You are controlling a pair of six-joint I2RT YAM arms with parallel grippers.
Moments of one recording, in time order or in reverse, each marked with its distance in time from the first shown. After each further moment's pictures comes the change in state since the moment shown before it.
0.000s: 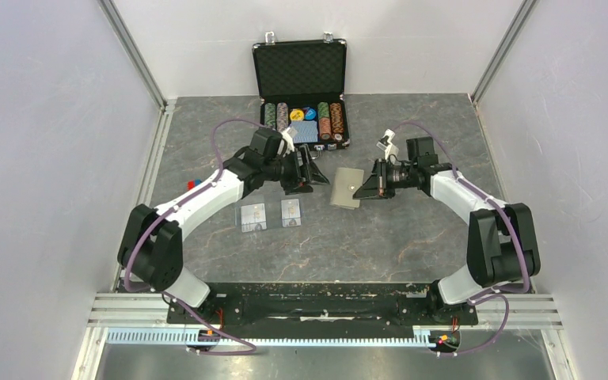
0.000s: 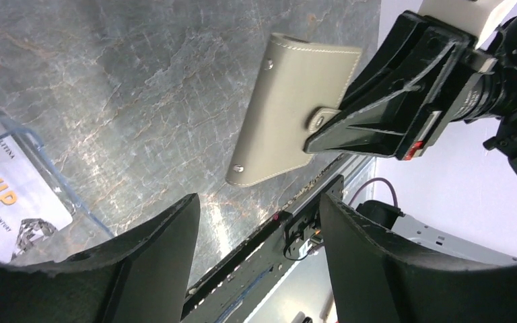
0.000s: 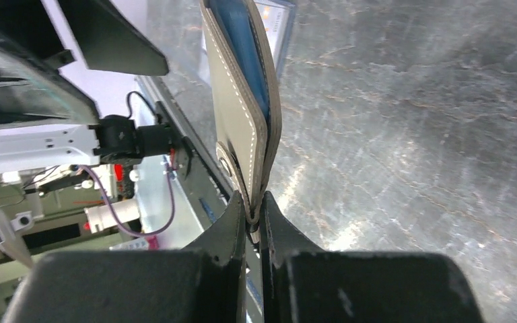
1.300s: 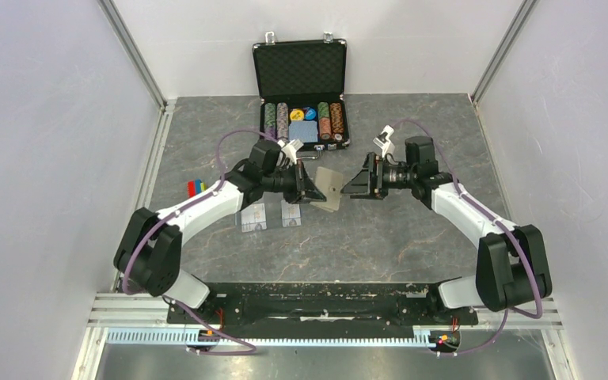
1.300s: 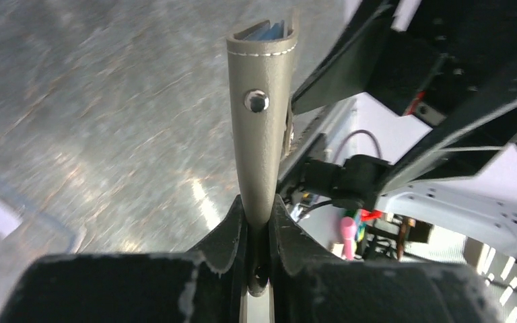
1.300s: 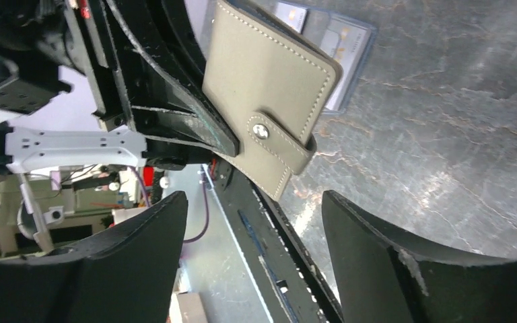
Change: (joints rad) left arm -0.006 -0.031 -0.164 0.232 0.204 -0.020; right arm 0.077 -0.141 -0.080 0.245 -0.054 0.271
